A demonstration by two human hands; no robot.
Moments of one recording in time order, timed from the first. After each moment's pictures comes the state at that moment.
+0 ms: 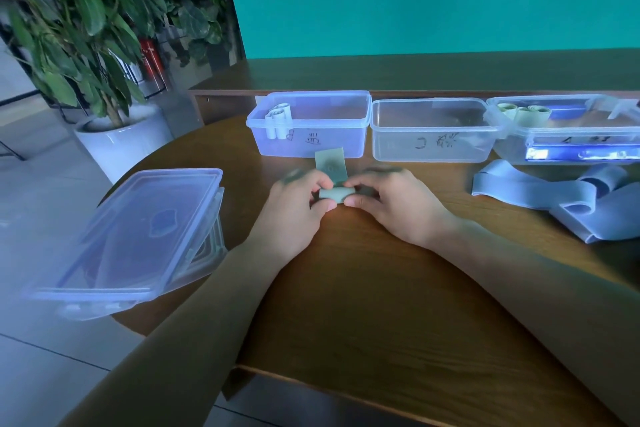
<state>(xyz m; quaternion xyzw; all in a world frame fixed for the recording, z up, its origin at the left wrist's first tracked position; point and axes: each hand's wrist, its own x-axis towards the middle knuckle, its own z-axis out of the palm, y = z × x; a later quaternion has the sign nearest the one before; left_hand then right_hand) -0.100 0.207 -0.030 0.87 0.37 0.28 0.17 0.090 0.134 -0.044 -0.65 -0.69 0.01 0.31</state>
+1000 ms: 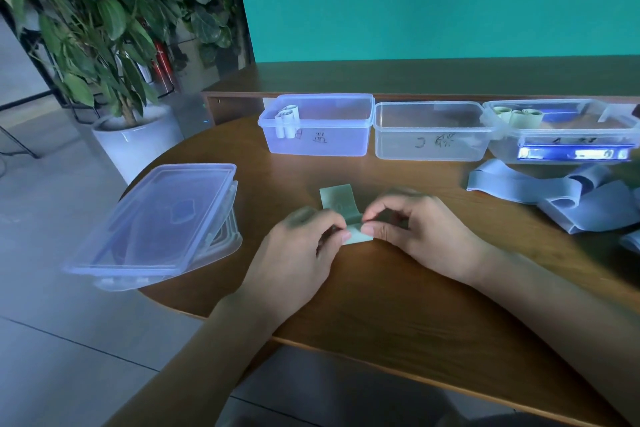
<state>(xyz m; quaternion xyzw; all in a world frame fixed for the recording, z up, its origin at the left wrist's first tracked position) -0.146 0.134 -0.035 0.90 0.31 0.29 0.10 0.071 0.062 -0.038 -0.59 -0.70 0.11 0.38</state>
